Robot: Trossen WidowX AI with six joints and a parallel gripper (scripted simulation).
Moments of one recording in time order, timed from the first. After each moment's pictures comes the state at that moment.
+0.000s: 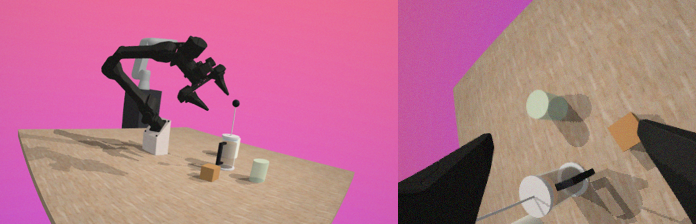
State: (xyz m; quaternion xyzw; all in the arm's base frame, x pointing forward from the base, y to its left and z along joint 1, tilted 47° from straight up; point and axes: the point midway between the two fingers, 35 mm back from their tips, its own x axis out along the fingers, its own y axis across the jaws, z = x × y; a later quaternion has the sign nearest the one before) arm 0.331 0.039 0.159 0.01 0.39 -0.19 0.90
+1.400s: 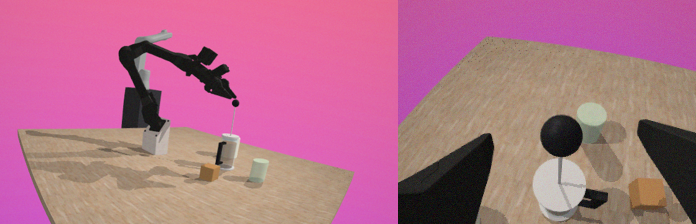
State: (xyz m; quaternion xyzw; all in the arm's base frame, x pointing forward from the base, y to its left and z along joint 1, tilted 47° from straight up) arm 0.288 0.170 0.043 -0.39 0.34 0.02 0.86
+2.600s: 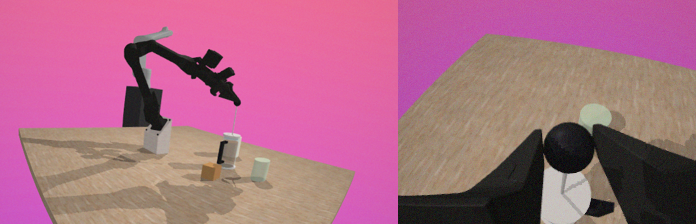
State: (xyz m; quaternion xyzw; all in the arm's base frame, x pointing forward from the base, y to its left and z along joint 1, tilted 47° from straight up) arm 0.302 0.163 0.028 -0.39 0.34 0.02 0.85
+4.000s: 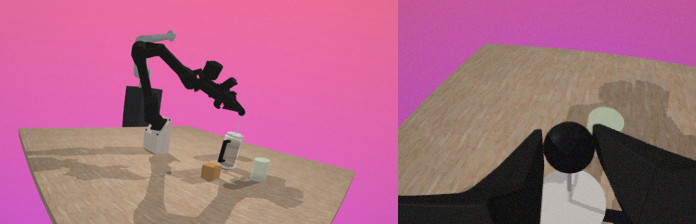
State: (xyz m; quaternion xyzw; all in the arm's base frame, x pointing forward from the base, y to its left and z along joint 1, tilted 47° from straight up) arm 0.317 0.139 -0.008 -0.38 0.31 0.03 0.87
